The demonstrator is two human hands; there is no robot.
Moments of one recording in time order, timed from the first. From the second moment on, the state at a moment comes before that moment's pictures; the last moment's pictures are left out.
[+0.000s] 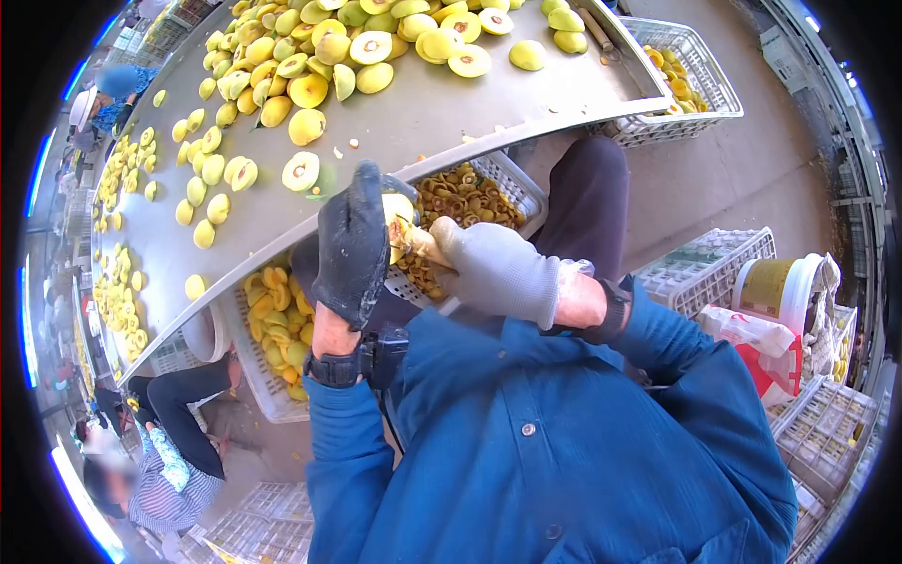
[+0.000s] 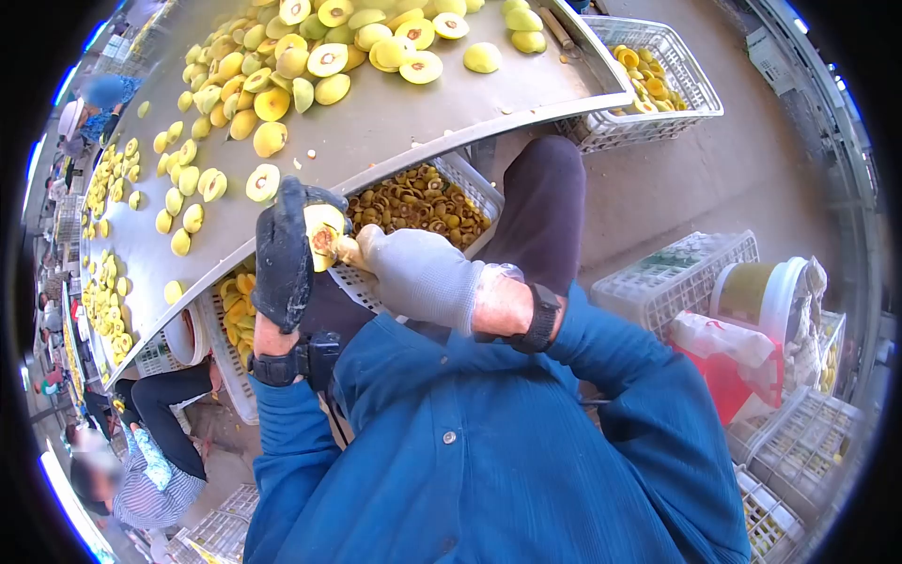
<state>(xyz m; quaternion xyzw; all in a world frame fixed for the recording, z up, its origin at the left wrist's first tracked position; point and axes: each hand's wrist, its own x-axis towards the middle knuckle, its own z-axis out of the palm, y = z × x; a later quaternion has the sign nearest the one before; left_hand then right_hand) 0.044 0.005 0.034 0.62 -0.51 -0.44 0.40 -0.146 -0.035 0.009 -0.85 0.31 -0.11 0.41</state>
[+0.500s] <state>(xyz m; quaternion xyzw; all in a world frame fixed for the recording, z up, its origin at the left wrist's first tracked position) 0.016 0.016 0.026 0.53 -0.48 -0.43 0.55 -0.158 -0.021 -0.002 -0.61 0.26 -0.12 0.74</state>
